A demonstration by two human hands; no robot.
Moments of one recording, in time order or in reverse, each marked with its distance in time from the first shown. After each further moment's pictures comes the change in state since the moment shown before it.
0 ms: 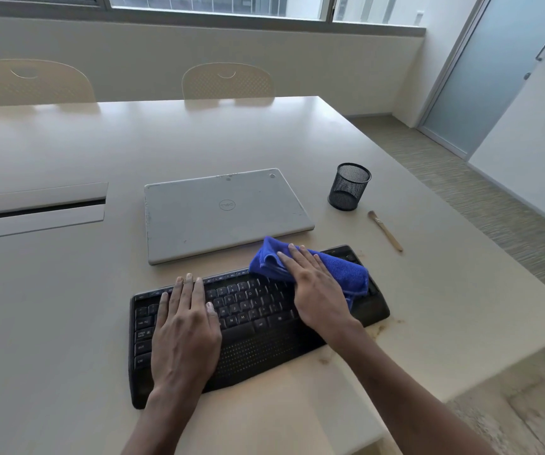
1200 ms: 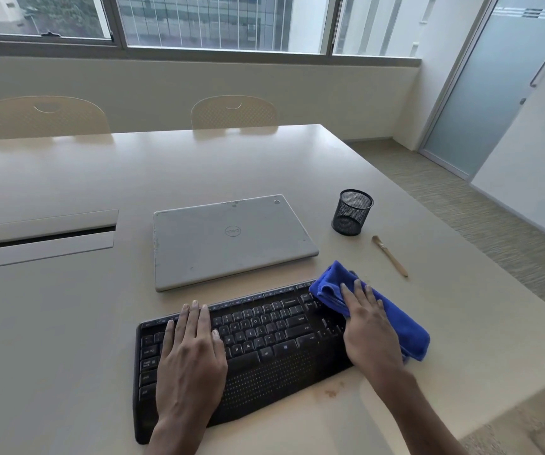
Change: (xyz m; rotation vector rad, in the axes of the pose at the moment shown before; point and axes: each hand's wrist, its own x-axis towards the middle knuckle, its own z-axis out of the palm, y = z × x) left_hand -0.001 -0.002 0.001 0.018 -0.028 0.004; right_hand -0.038 0.042 -0.025 -0.081 0.055 0.357
